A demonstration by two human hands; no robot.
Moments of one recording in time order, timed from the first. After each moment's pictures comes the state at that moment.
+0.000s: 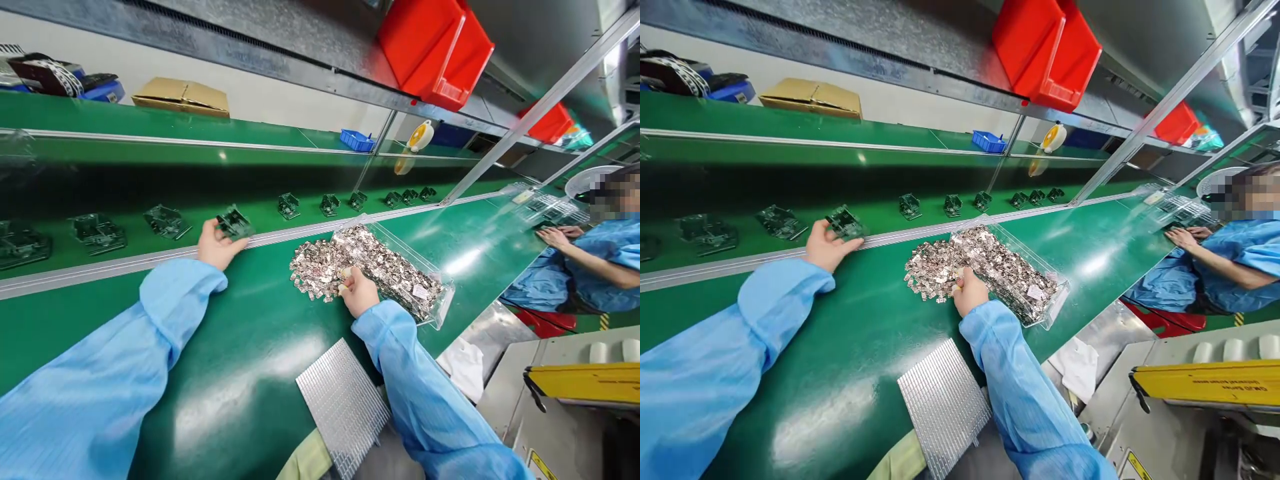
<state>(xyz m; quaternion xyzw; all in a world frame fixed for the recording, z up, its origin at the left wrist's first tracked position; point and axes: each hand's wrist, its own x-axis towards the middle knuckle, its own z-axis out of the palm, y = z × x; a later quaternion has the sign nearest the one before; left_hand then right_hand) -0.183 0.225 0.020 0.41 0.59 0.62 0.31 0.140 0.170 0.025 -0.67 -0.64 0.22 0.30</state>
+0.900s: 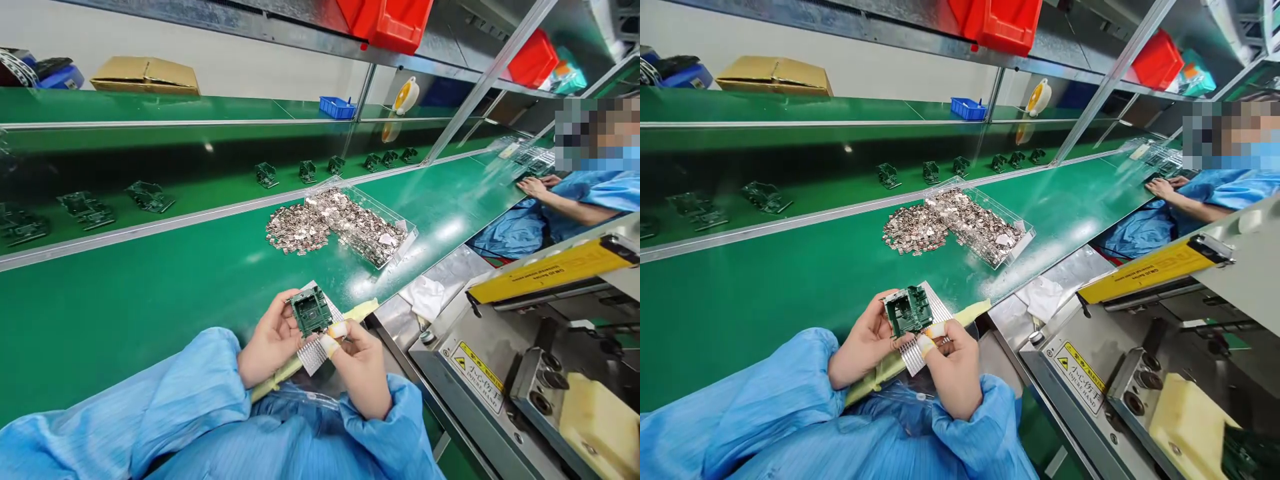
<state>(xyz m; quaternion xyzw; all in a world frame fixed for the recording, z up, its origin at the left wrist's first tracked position) -0.011 -0.020 0.022 0.40 0.25 0.53 0.70 0.141 -0.059 0.040 -0.56 -0.43 0.50 0.50</state>
